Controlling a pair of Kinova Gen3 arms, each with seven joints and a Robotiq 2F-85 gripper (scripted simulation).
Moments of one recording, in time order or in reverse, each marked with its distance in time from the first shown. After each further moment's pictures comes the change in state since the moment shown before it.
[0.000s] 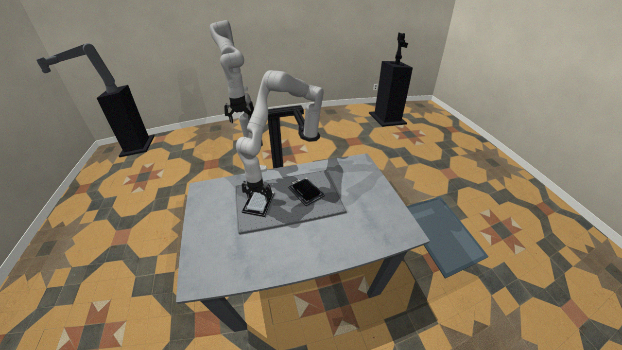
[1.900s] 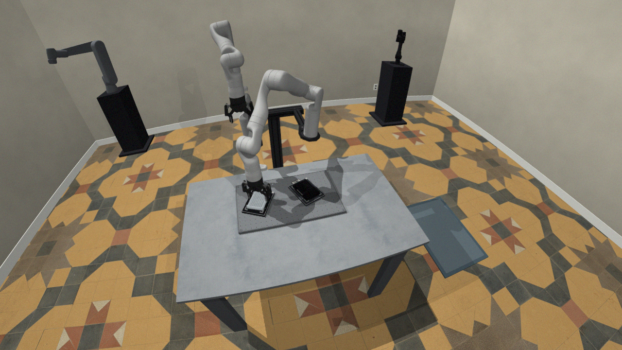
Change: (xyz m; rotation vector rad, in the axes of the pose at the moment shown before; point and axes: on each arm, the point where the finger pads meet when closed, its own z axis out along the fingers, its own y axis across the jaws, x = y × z) left arm 0.001 0.001 -0.005 -0.001 0.004 -0.001; right arm 0.000 0.000 0.000 0.000 0.000 0.000
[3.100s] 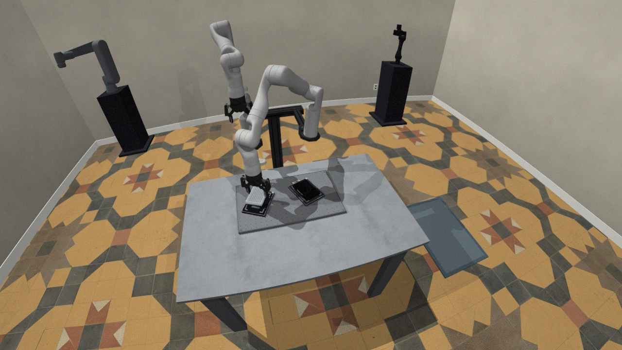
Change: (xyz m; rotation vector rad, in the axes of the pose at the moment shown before) left arm 0.000 -0.001 -0.033 0.002 0.000 0.000; right arm 0.000 0.000 0.000 0.000 0.000 0.000
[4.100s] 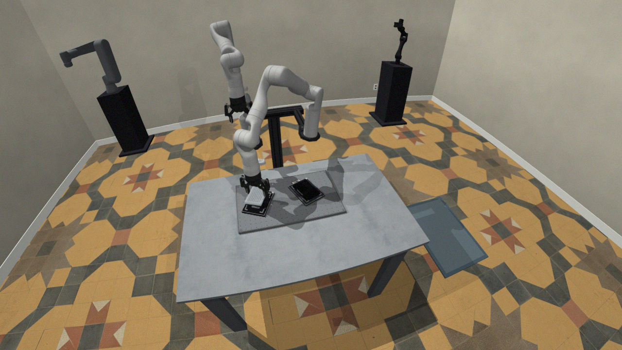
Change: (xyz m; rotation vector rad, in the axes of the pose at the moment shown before) left arm 0.000 -0.004 0.001 -0.002 0.001 0.000; right arm 0.000 0.000 0.000 0.000 0.000 0.000
